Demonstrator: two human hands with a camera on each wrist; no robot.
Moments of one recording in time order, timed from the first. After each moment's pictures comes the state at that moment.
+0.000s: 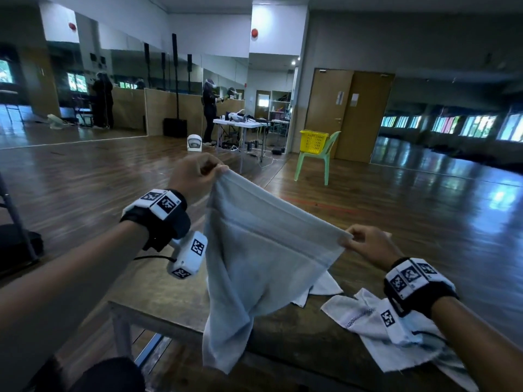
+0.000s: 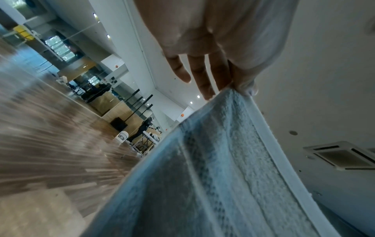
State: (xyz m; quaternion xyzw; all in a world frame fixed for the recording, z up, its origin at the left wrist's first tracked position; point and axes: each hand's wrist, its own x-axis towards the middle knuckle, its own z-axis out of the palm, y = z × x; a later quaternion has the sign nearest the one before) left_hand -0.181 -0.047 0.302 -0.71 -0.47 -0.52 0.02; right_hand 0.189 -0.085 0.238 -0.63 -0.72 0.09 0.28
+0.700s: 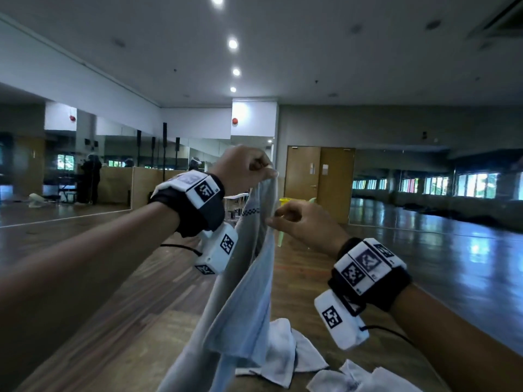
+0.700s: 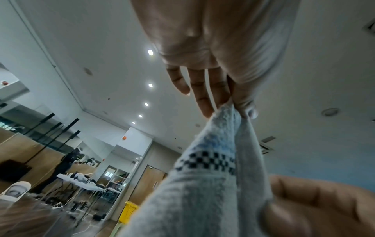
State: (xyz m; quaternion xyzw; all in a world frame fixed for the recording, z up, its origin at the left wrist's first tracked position) left_hand -0.083 -0.155 0.493 -0.82 -0.34 -0.46 0.06; right_hand 0.095 -0.176 0.423 -0.47 -0.79 0.02 0.39
